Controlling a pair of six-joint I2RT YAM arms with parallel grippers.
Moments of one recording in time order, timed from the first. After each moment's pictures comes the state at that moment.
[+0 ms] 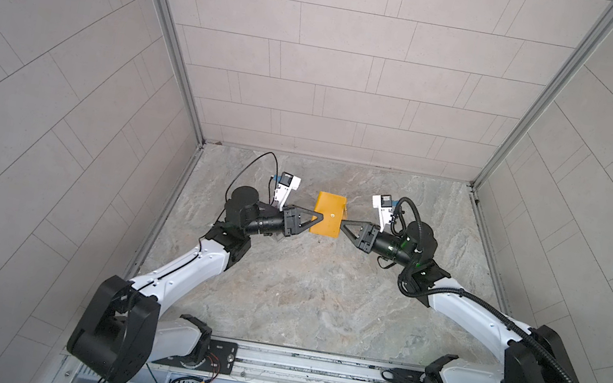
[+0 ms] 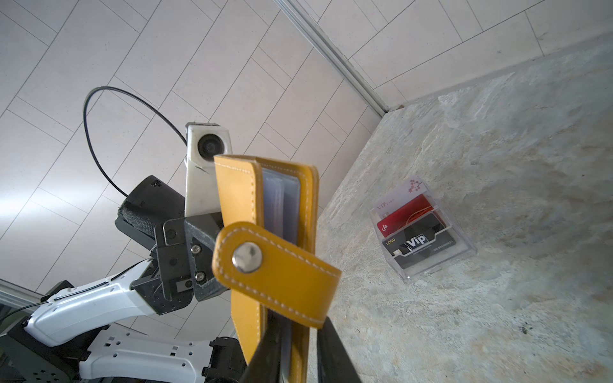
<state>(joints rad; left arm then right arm) -0.37 1.23 0.69 0.51 0.90 -0.81 0.49 1.31 0.69 0.60 -0.64 0.86</state>
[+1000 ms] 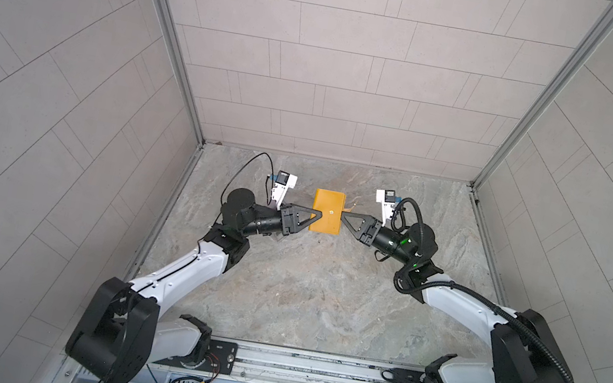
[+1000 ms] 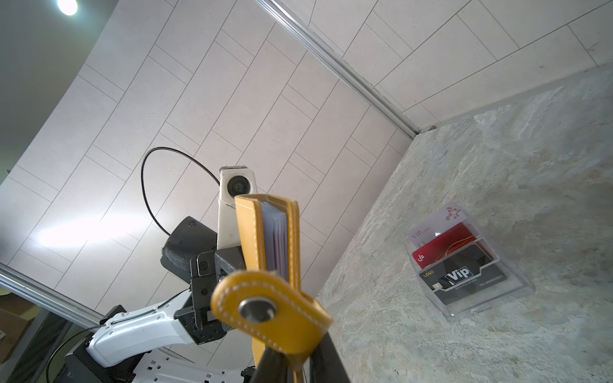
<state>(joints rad) -0.36 1.22 0.67 0.59 0.89 -0.87 0.48 1.38 0.68 0.86 -0.64 1.04</state>
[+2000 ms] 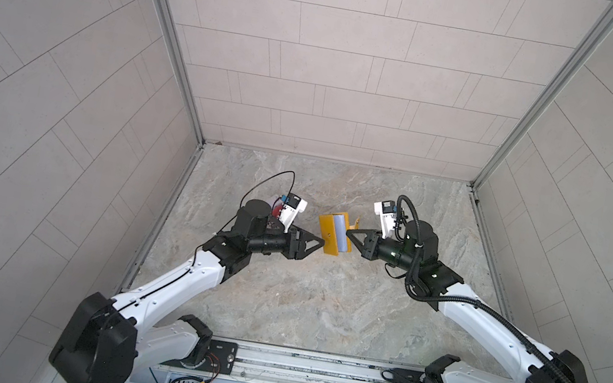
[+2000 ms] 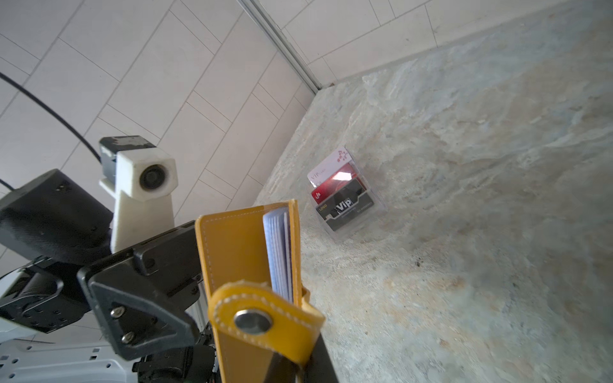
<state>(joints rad) -0.52 1.14 0.68 0.07 0.68 -0.49 0.50 1.18 0.74 0.10 -0.47 0.61</state>
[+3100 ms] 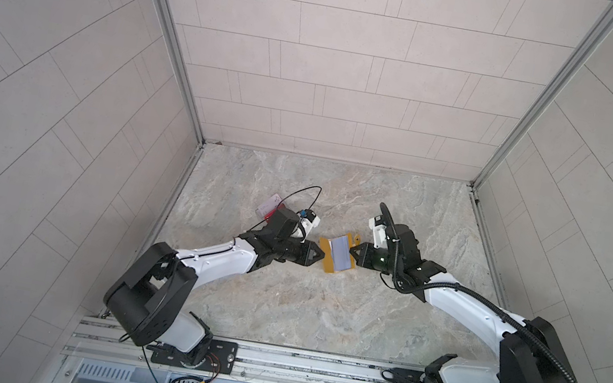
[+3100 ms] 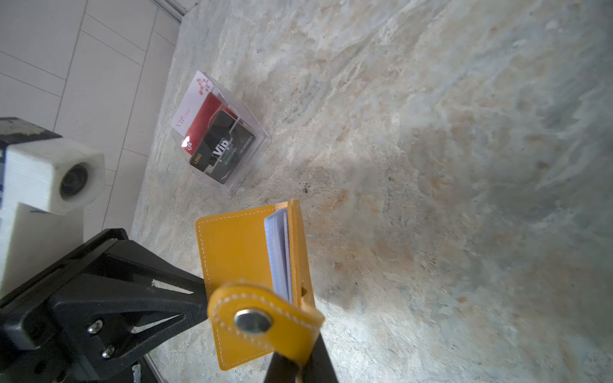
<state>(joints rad) -0.57 1.47 0.72 0.02 0.52 -0.48 0.51 1.35 0.73 -0.09 -0.28 0.63</state>
